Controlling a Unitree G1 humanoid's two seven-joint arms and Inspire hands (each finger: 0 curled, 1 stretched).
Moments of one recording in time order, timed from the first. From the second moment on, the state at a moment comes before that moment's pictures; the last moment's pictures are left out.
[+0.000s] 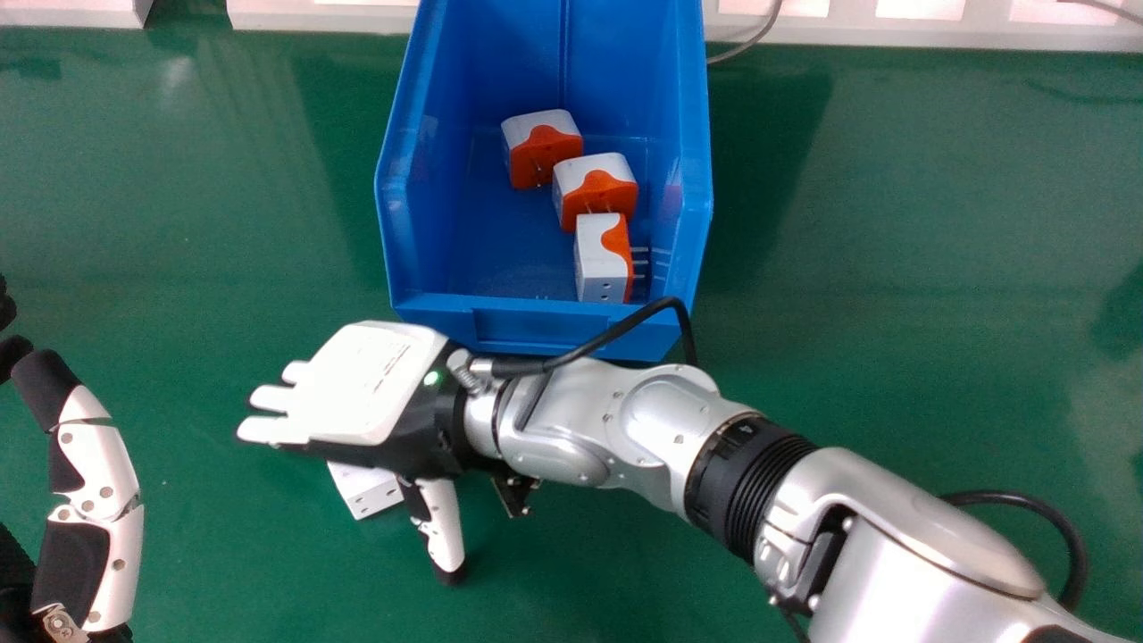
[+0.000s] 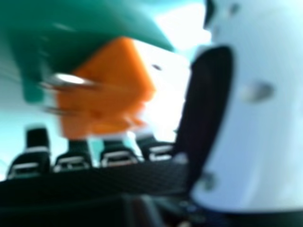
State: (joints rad) left arm 0.55 -0.12 0.07 -0.32 0.31 -0.75 0.68; right arm -1.01 0.14 0.98 1.11 -1.01 -0.40 -0.04
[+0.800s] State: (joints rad) left arm 0.55 -0.12 0.07 -0.32 0.31 -0.75 0.68; right arm -0.99 0.14 0.93 1.21 -0.98 -0.55 -0.22
